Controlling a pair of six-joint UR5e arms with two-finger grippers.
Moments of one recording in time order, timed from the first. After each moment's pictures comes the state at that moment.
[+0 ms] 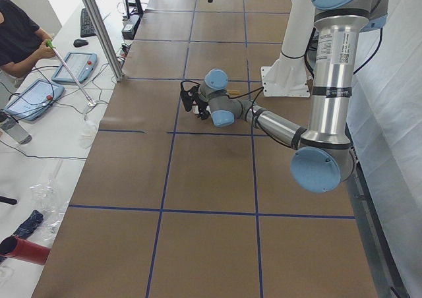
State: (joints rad) left arm -0.85 -1.58 -1.87 -2.39 -1.98 -1.53; right arm 0.95 -1.41 2.25 -1.37 2.16 1.14
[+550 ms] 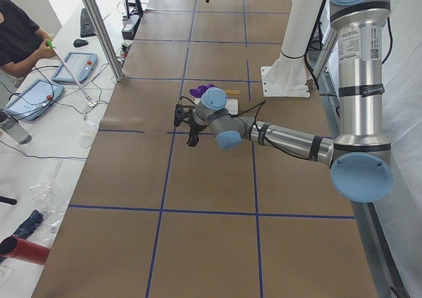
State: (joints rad) left arm -1.09 -1.43 -1.83 -2.38 -2.08 -0.85; right arm 1.18 -1.63 2.06 -1.38 2.20 0.51
